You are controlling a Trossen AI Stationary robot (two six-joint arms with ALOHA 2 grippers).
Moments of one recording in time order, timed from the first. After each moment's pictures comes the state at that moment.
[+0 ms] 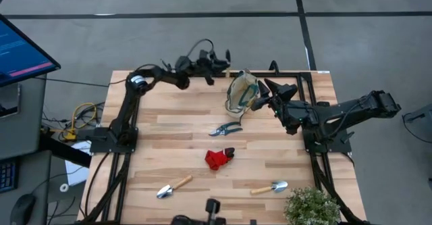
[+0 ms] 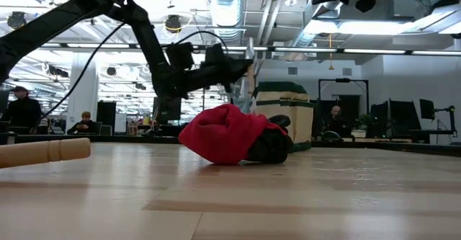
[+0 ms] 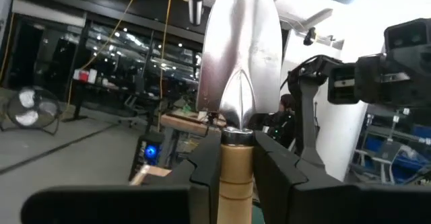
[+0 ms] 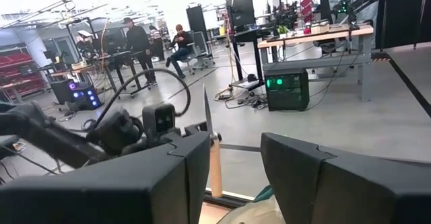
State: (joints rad) left arm 0.68 2.06 1.23 1.49 0.69 -0.52; right arm 0.18 1.12 0.79 0.33 1.25 0.23
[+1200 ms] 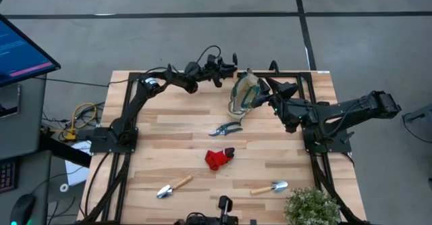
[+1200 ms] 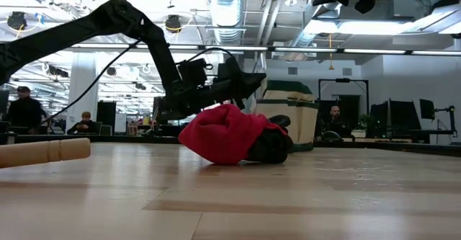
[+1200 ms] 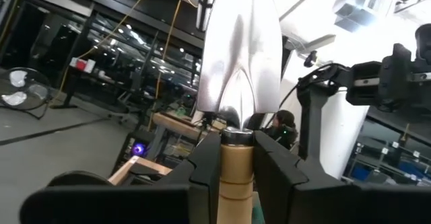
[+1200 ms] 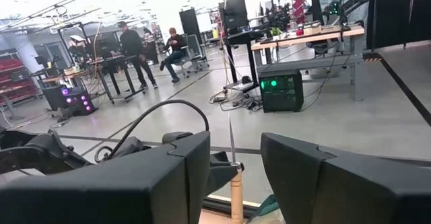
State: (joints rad) left arm 0.62 2.26 1.39 1.55 0.58 -0.66; right arm 0.15 1.12 0.79 0.35 1.25 0.23
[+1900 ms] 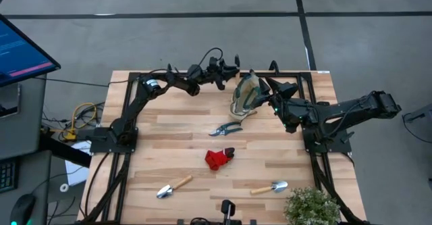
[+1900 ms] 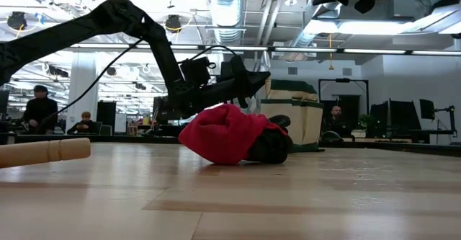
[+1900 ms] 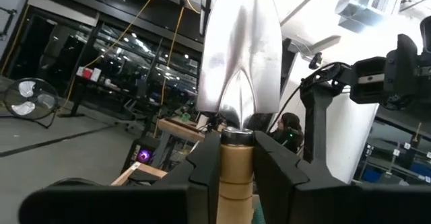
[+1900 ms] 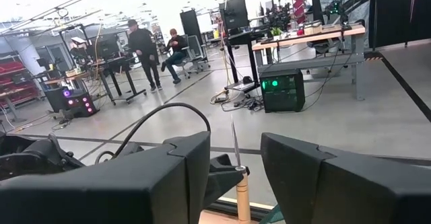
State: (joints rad) left arm 0.58 2.26 1.39 1.55 0.52 -0.61; right arm 0.15 1.12 0.79 0.35 1.25 0.23
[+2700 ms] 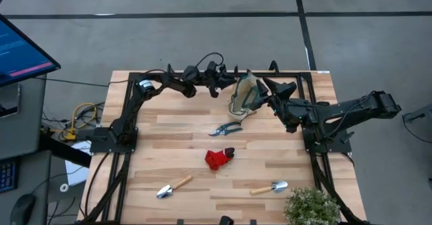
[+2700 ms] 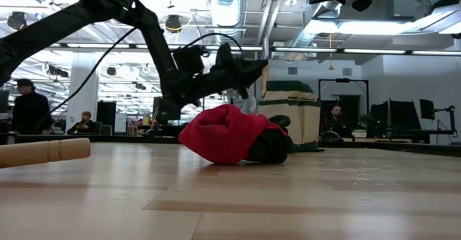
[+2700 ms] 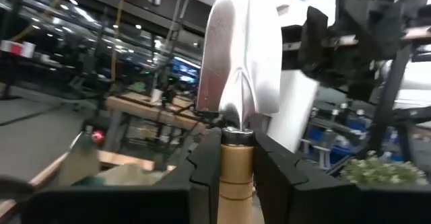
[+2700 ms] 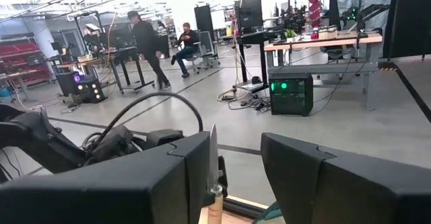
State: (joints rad) left arm 0.56 2.14 1.25 1.57 0.72 -0.60; right arm 0.15 1.12 0.79 0.35 1.20 0.16
